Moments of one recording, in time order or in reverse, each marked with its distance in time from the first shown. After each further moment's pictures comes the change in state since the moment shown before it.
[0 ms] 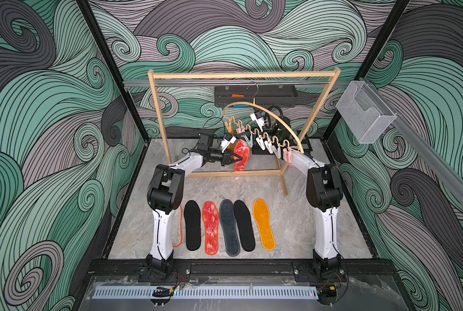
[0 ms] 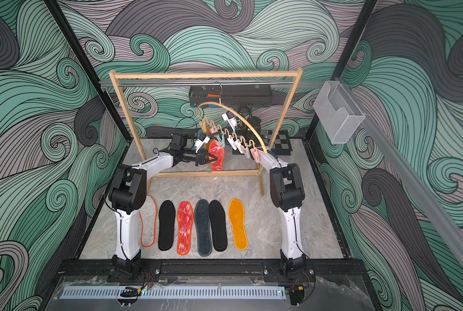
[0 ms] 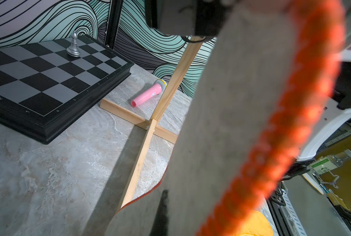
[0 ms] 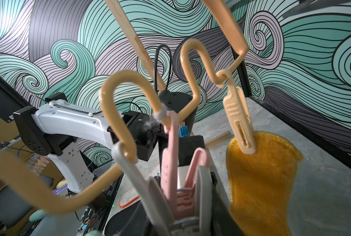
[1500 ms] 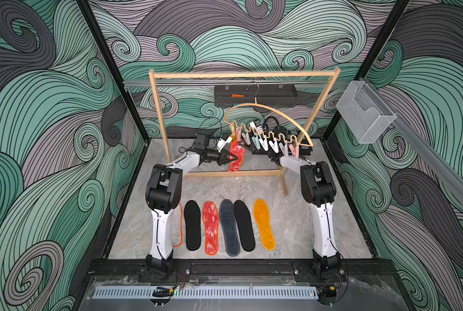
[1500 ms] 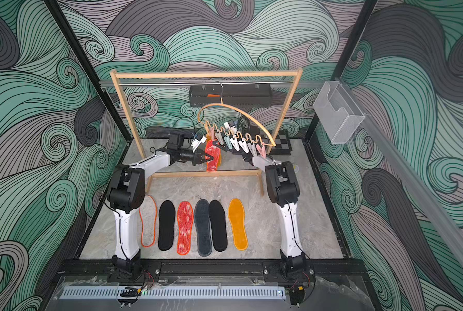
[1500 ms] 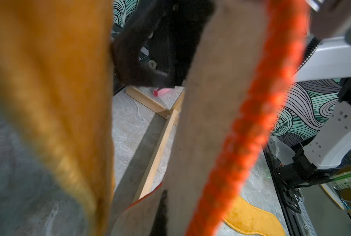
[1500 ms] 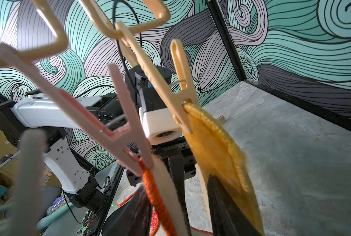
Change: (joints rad) left arm 0.045 0.000 0.006 -0.082 -0.090 0.024; right arm -0.025 0.122 -0.047 0.195 0.004 0.129
